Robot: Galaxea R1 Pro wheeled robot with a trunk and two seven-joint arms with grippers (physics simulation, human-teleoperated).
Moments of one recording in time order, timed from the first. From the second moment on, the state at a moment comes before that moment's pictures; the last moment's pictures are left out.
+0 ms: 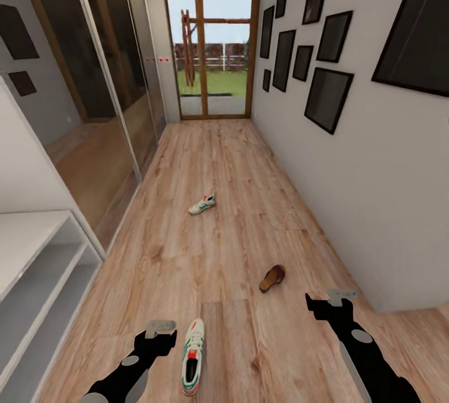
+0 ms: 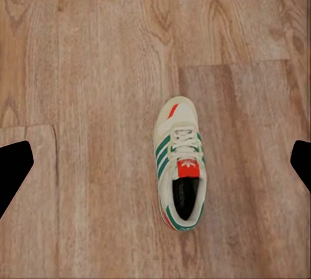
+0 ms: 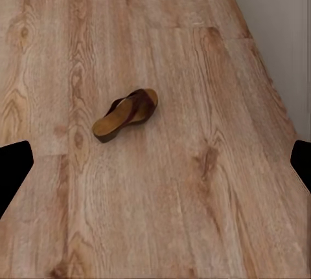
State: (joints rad) left arm -0.54 -0.03 0.00 -0.24 -0.01 -0.17 0.01; right arm -0.32 -0.11 -0.06 -1.01 0.00 0.15 0.01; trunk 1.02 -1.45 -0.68
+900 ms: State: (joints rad) left arm -0.54 -0.03 0.00 -0.24 -0.01 -0.17 0.01; right arm -0.32 -0.11 -0.06 -1.01 0.00 0.15 0.00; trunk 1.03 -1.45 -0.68
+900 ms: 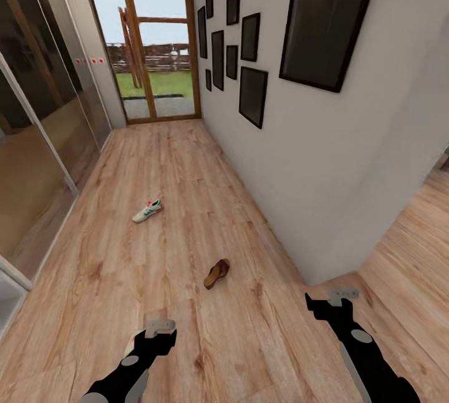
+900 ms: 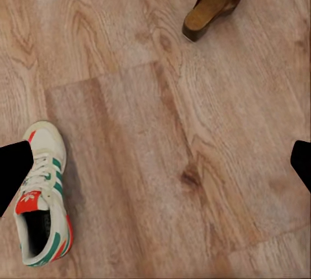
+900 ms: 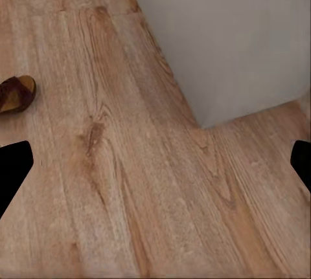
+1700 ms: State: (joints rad) left arm -0.54 -0.02 0.01 -0.24 -0.01 -0.17 0.01; right arm -0.32 -0.10 -0.06 -1.01 0.00 0.15 0.00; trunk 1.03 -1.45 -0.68
